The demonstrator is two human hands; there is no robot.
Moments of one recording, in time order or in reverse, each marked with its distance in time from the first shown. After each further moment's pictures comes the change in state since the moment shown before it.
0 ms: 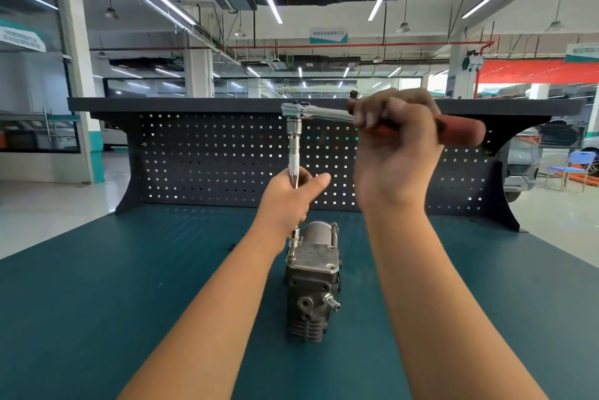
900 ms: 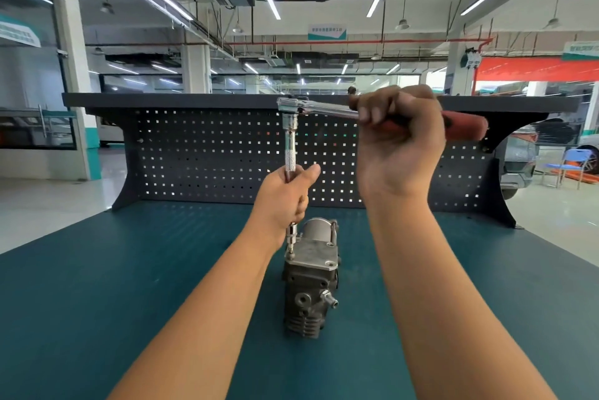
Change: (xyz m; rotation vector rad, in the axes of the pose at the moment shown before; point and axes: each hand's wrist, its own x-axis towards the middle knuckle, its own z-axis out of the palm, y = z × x) left_hand 0.004 -0.007 0.000 -0.216 -0.038 -0.038; right_hand 0.003 -0.003 -0.004 0.045 0.021 0.038
